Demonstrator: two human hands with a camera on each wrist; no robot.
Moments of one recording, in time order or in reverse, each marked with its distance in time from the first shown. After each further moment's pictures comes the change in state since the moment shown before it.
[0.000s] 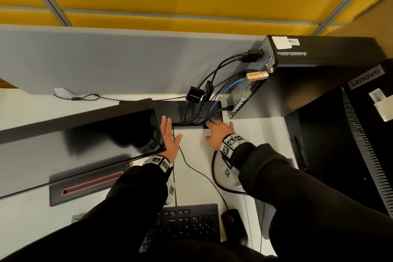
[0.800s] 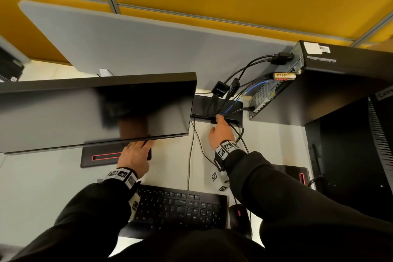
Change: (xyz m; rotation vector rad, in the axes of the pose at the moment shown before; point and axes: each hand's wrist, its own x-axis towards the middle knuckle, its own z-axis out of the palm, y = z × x) left_hand -0.099 -0.131 -0.068 0.491 -0.124 -0.060; right_hand -0.014 -0.066 0.033 0.533 0.262 0.098
